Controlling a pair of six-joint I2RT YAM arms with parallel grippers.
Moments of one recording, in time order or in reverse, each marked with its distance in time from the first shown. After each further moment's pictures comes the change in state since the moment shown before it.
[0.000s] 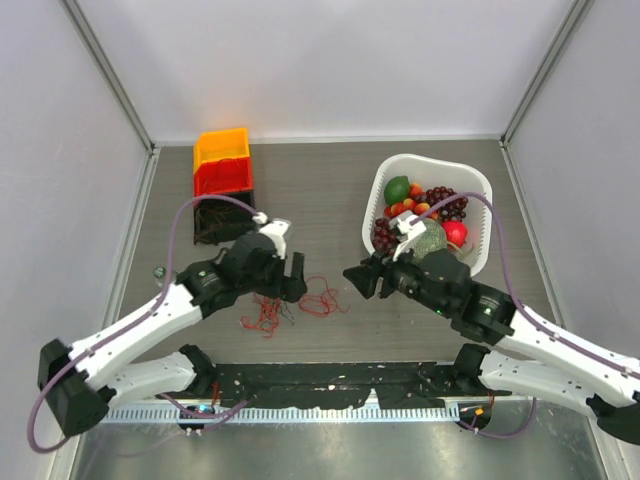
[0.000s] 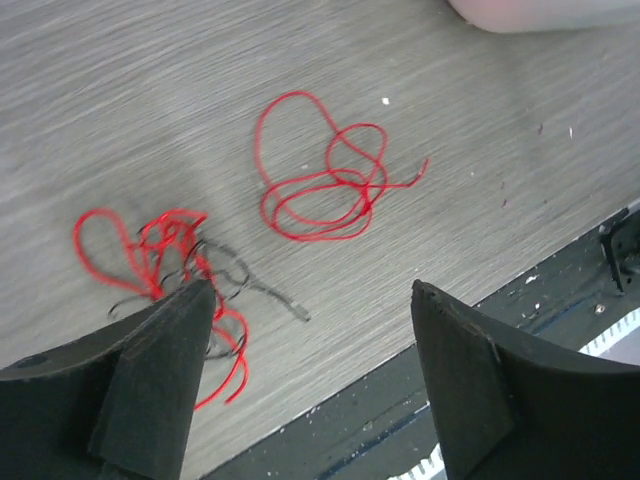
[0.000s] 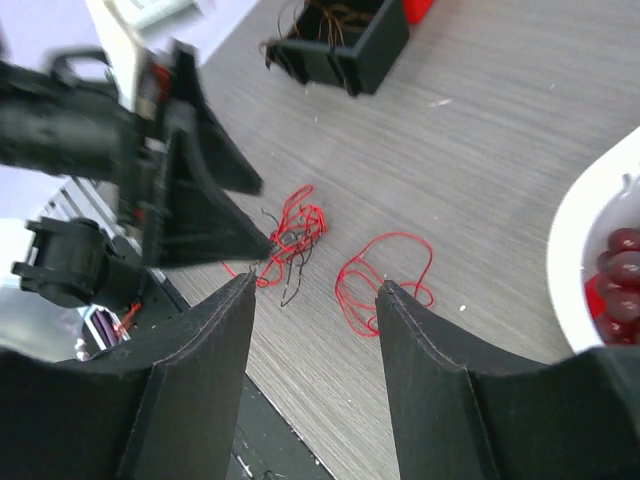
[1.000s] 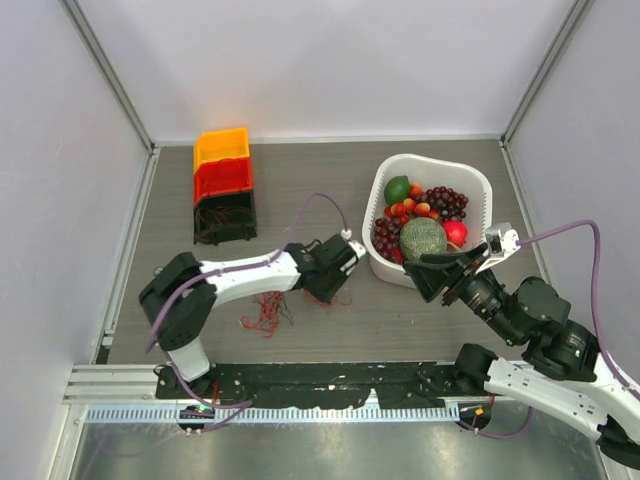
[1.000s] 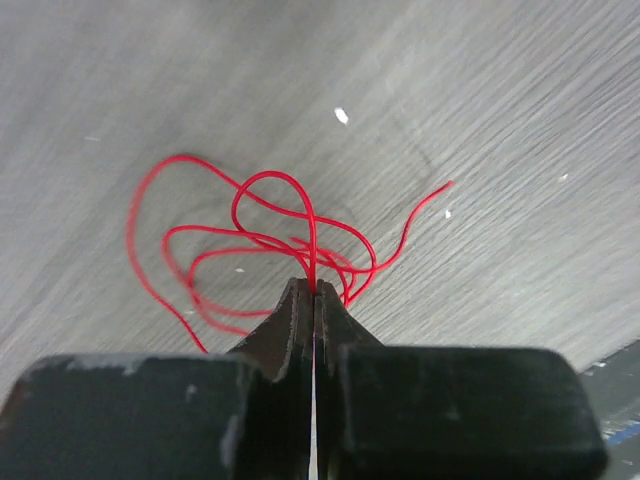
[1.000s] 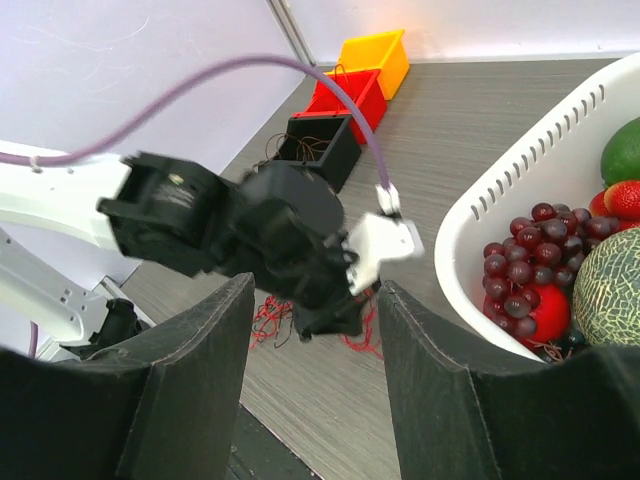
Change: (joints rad) left arm -0.216 0.795 0.302 0.086 -0.045 0.274; right arm 0.000 -0.450 0.073 -0.262 0.199 0.004
